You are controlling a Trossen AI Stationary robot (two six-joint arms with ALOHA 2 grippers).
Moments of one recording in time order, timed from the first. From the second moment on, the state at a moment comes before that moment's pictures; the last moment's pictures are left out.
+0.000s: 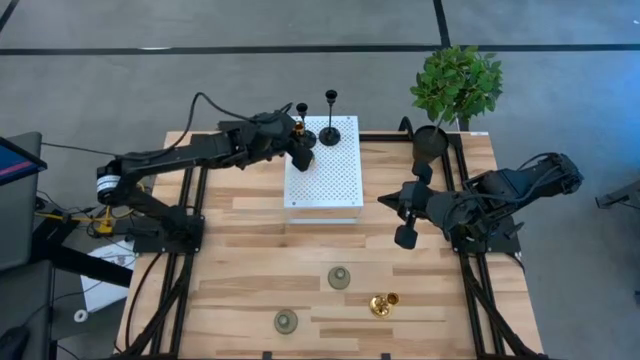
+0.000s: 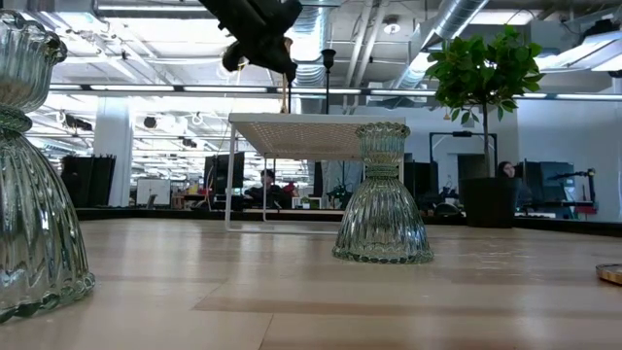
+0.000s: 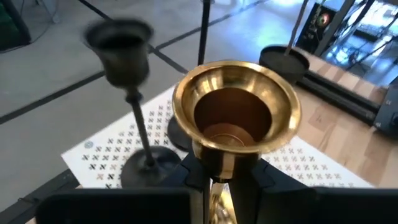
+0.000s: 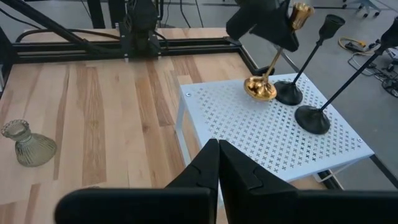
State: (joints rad) left arm 0.30 1.26 1.26 -0.32 -0.36 -0.22; right arm 0.42 1.21 1.42 -0.88 0.68 0.29
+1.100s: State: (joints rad) left arm 0.29 1.33 1.26 -0.30 -0.37 -0.21; right arm 0.42 1.21 1.42 -0.90 0.68 0.30
